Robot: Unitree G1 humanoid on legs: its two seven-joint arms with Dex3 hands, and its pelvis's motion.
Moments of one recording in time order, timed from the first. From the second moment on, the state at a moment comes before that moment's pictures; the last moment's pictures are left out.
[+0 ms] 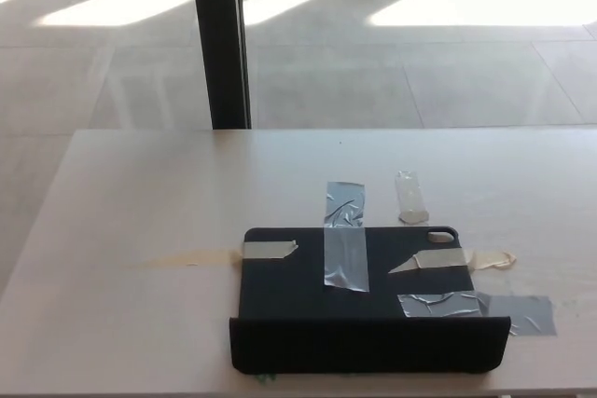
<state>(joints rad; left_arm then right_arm) -0.02 0.54 0.57 1.05 -0.15 0.12 -0.01 0.22 -0.41 -0.61 0.84 0.12 0.01 0.08</state>
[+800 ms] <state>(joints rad) -0.11 0.59 0.89 1.16 -0.33 0.12 -0.01 -0.14 -0.46 -0.81 0.20 0.30 0.04 0.04</state>
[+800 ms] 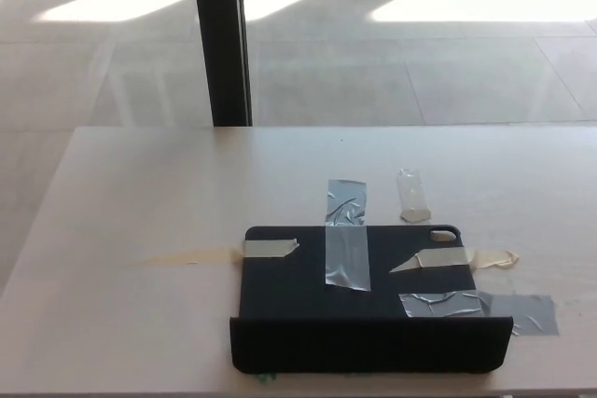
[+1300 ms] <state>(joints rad) -0.12 0.59 0.92 1.19 -0.35 0.12 0.00 -0.29 -0.47 -0.30 -0.02 0.15 0.04 0.08</state>
